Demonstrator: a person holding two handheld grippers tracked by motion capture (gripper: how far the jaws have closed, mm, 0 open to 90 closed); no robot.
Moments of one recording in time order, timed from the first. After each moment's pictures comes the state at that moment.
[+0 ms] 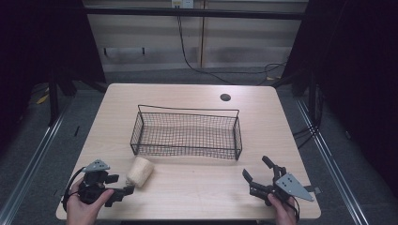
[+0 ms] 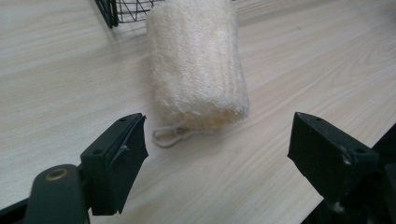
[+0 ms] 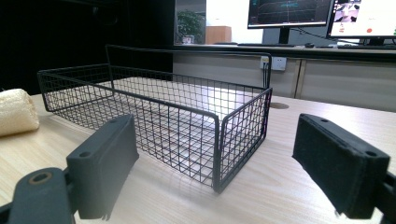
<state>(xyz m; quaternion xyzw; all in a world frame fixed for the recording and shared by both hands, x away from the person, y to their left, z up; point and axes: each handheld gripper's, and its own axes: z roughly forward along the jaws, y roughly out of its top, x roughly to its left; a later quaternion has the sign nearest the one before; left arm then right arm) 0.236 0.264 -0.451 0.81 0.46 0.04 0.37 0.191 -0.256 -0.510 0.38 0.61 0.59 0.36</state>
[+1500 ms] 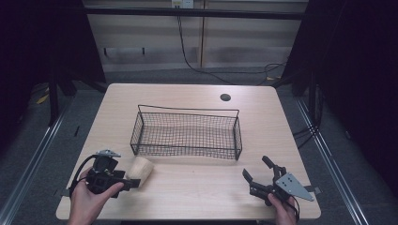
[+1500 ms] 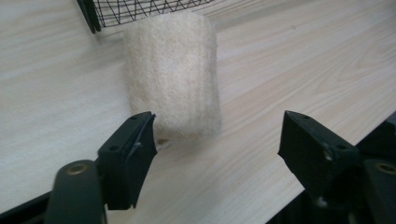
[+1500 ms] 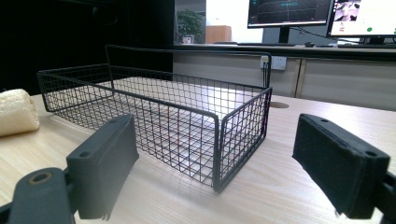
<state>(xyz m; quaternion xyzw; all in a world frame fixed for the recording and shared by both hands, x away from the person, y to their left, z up) 0.260 0.231 -0.417 0.83 0.47 0.00 0.29 0.191 -0.256 -0.510 0.39 0.61 0.59 0.36</state>
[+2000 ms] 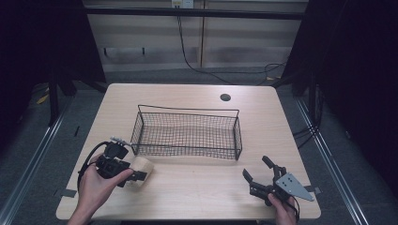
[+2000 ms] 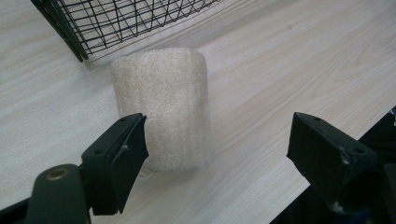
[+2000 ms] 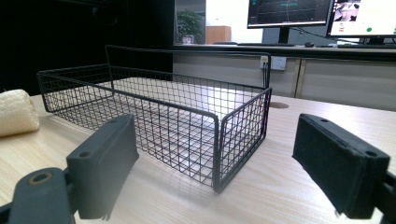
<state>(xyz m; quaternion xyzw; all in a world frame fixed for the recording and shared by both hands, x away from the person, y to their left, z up) 0.289 0.211 -0.405 0.85 0.45 -0.02 0.25 0.191 -0.257 -0.510 0.39 0.61 0.59 0.36</state>
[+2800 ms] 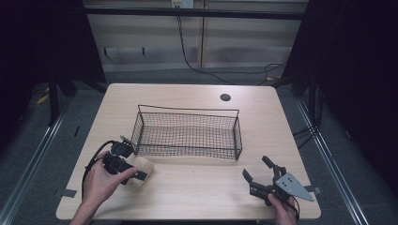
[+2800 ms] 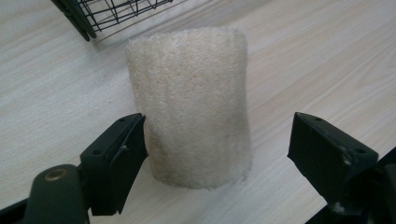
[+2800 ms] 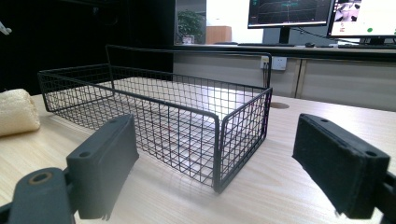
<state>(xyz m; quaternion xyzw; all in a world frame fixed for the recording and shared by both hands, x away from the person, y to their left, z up) 0.309 0.208 -0.431 0.87 0.46 -0.04 0.19 0.191 -0.257 -0.510 0.38 0.61 0.59 0.36</state>
